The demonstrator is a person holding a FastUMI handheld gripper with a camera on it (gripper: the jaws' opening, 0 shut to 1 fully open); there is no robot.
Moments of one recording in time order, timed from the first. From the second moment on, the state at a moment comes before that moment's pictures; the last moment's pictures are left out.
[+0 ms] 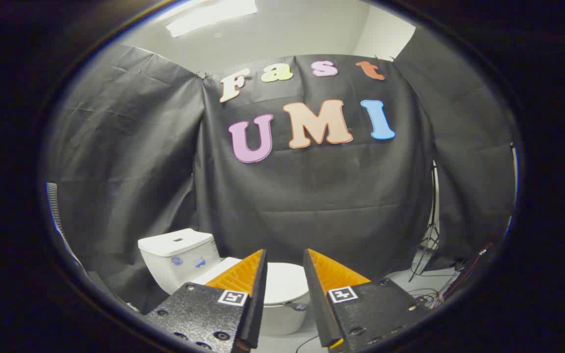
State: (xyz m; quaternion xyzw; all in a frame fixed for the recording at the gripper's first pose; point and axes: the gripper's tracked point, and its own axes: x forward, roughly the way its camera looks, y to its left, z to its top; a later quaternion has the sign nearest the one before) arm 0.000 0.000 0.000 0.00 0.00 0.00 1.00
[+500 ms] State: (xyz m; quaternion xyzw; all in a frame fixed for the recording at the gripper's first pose) arm -0.025 -0.008 -0.011 0.02 0.00 -0.03 1.00
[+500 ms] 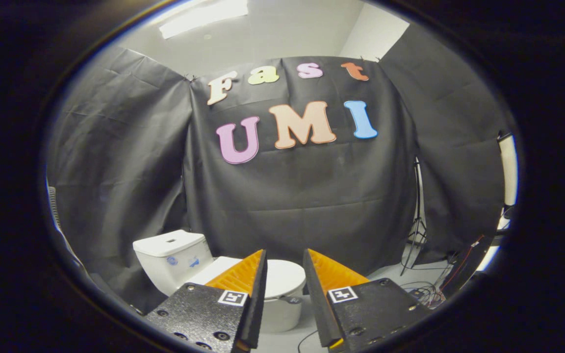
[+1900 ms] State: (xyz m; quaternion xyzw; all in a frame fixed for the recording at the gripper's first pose) arm 0.085 -0.046 -0.069 0.41 -0.07 -0.12 0.90
